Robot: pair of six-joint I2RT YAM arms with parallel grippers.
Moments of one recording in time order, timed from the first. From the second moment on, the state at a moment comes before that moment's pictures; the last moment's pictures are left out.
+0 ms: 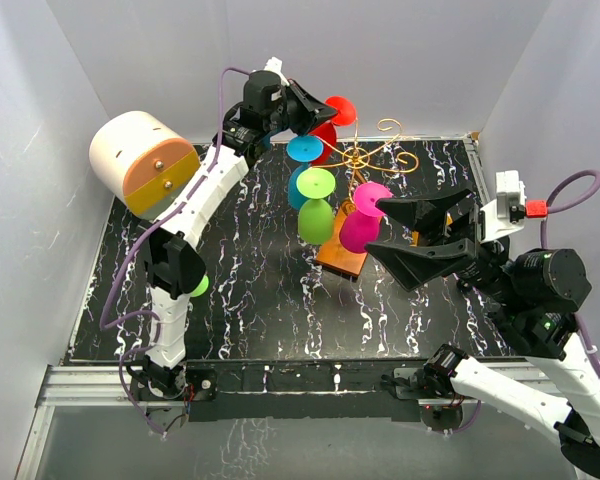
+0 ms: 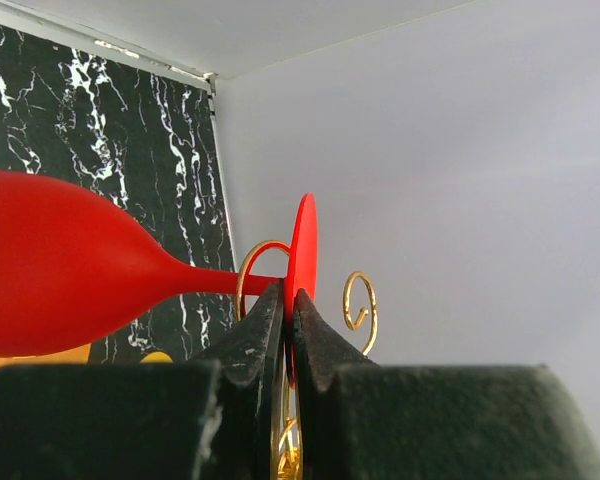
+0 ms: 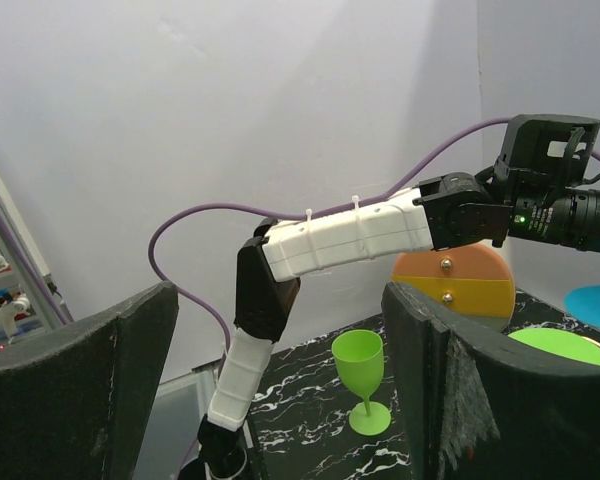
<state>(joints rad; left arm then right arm) -0.52 2.10 2.25 -0.36 0.24 -1.09 0.79 0.64 1.12 0.03 -0.30 0.40</state>
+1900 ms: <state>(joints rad) -0.49 1.57 2.00 -0.79 -0.10 -0.66 0.79 0.67 1.11 0.04 -0.23 0.44</state>
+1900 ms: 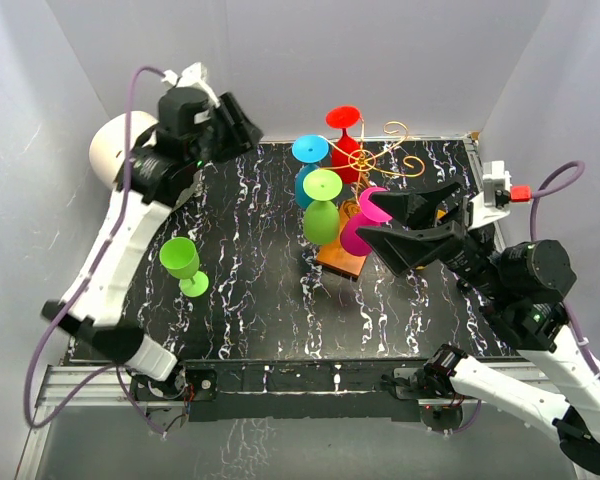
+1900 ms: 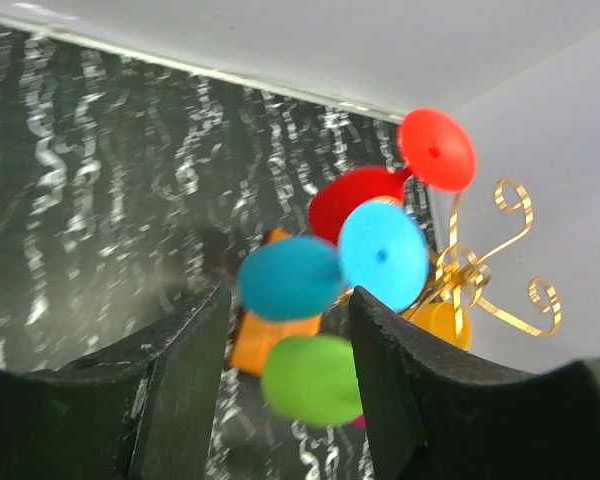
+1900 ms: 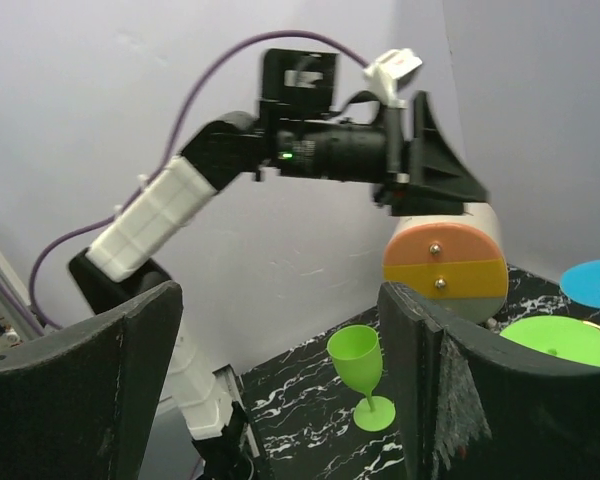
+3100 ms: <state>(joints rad) -0.45 1.17 1.25 -1.16 -0.44 -0.67 0.79 0.81 1.08 0.00 -0.11 0.58</state>
